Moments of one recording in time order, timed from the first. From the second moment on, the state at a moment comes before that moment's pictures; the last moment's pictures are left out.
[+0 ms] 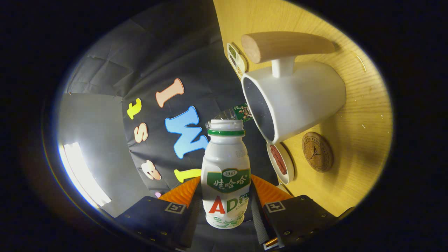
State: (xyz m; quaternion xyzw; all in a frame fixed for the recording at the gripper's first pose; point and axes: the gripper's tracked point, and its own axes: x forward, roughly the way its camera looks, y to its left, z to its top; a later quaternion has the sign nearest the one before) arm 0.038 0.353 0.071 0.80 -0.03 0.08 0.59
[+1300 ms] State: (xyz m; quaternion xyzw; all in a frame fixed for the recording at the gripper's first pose) arm 0.036 0.350 0.049 0.61 0.01 0.04 0.79
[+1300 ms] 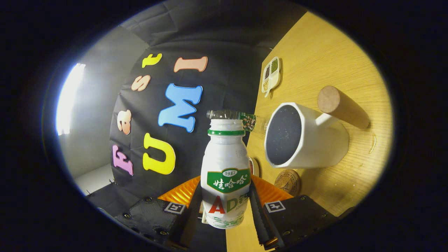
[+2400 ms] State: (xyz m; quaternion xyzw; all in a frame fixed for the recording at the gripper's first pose) arm 0.033 0.355 0.079 0.27 0.00 0.02 0.96
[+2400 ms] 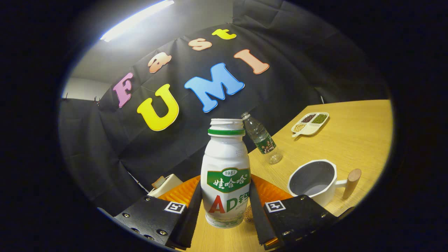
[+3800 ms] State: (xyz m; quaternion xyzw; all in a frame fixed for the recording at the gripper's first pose) arm 0.084 0.379 0.035 -0.05 0.01 -0.03 1.00
